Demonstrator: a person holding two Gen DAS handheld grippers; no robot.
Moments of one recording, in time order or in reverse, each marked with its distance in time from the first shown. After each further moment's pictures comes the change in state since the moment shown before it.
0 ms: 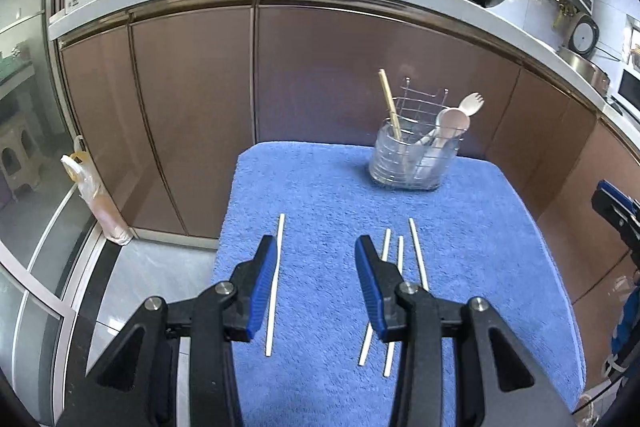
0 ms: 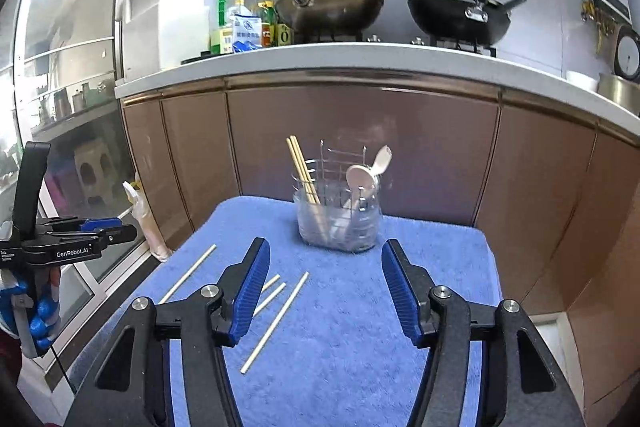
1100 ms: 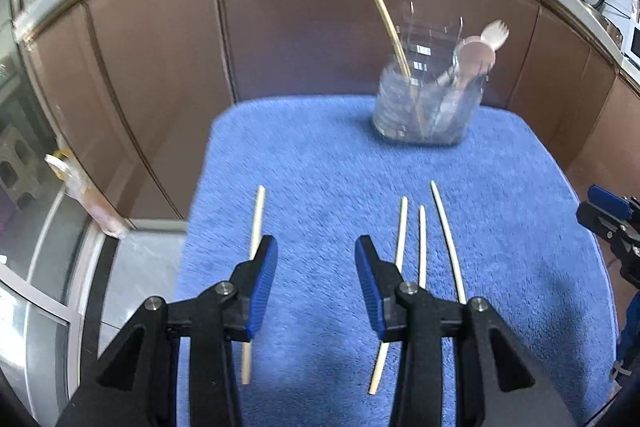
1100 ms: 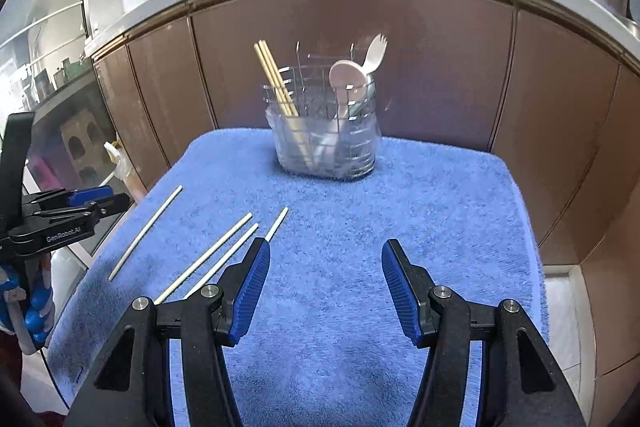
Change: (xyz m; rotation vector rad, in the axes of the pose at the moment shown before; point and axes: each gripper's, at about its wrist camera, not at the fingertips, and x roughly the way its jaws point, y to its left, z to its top) left arm 0.097 -0.021 -0.008 0.083 0.166 0.006; right arm 0.094 -0.018 -0.047 0.049 0.231 0.006
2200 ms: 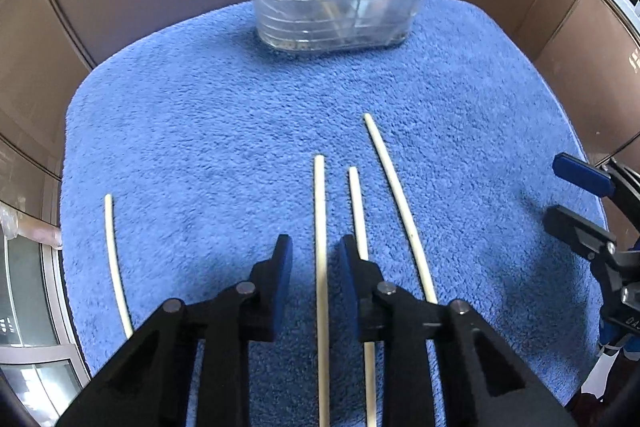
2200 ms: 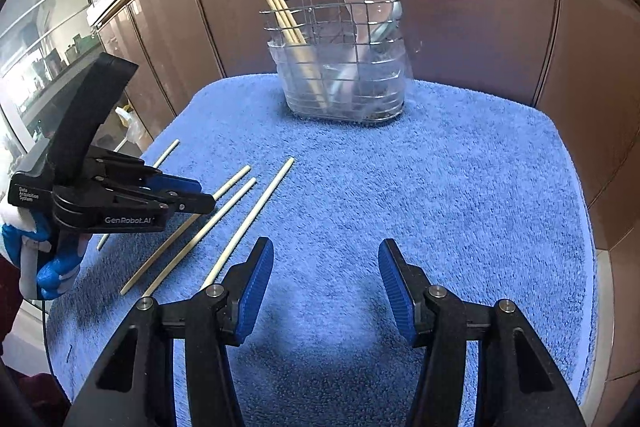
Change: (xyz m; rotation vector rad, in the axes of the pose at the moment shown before) left arm 0.112 -0.071 0.024 0.234 0.347 -0.186; right arm 0.065 -0.012 -0.014 -0.012 0.155 0.101
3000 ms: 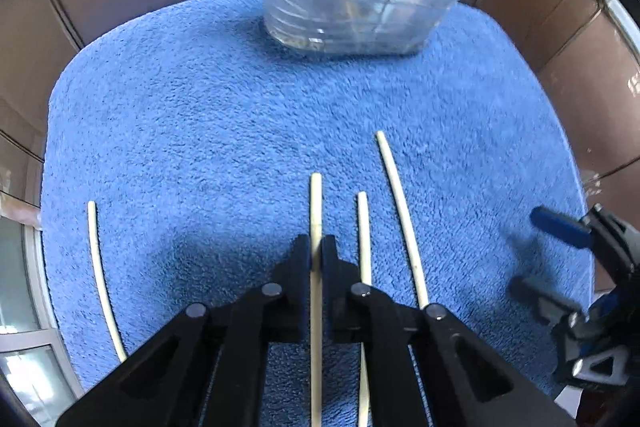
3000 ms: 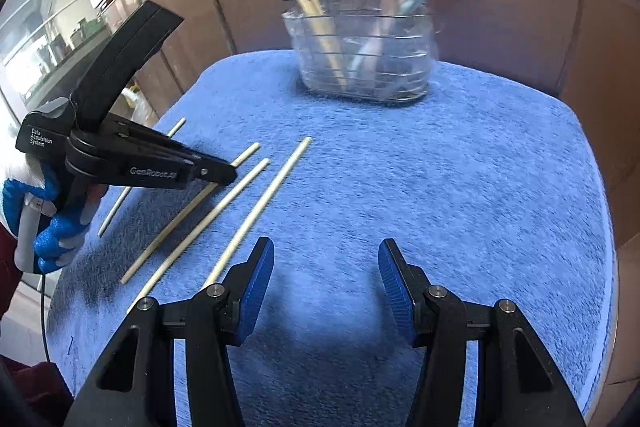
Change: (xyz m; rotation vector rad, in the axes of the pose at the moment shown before) left arm 0.019 0.012 0.022 -0.092 0.033 -0.072; right arm 0.024 0.014 0.005 -0.034 0.078 0.039
